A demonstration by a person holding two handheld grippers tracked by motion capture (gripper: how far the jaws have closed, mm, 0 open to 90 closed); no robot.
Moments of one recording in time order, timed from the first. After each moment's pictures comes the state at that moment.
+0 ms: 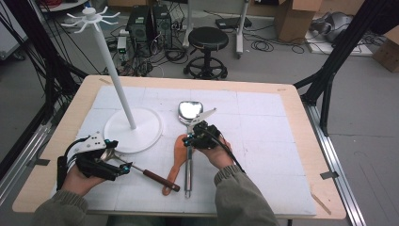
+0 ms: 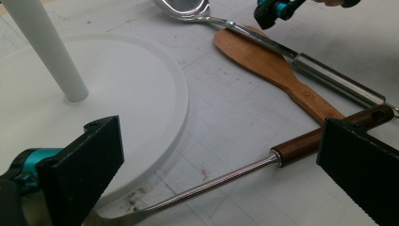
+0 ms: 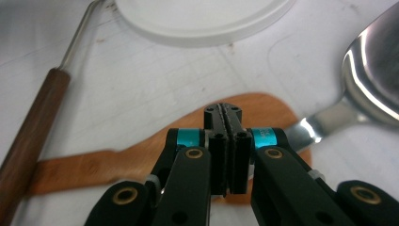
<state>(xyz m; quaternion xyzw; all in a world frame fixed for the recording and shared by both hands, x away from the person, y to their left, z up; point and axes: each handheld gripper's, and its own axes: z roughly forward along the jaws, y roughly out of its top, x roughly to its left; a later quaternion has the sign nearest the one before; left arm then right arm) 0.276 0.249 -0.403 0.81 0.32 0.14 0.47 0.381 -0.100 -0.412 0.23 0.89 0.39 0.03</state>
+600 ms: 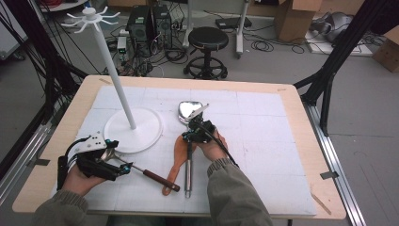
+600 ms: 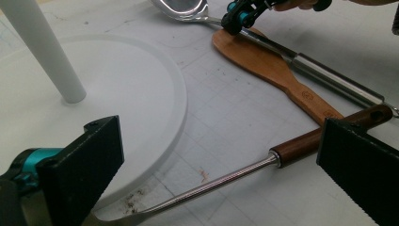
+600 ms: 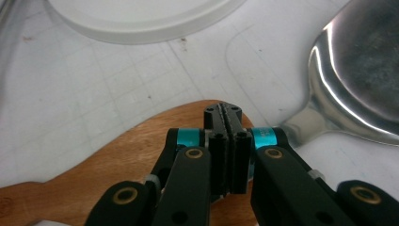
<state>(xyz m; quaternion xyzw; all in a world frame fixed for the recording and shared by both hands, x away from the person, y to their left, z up) 0.276 0.249 -0.403 0.81 0.32 0.14 0.47 0.409 -0.088 -0.427 0.26 0.90 0.35 0.05</state>
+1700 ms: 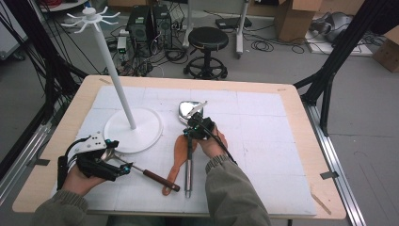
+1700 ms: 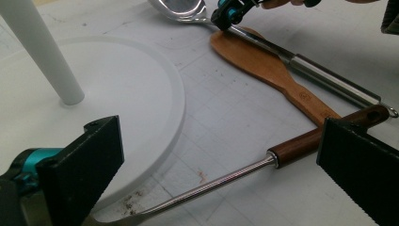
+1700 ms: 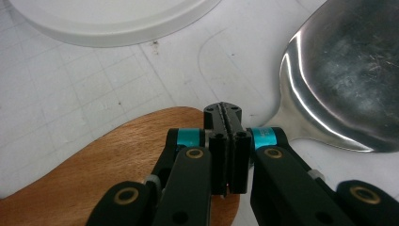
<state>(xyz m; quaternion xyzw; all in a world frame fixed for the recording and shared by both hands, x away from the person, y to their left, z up) 0.276 0.248 -0.403 0.81 0.32 0.14 0.47 0.417 -0.085 -0.424 0.27 0.90 0.33 0.08</state>
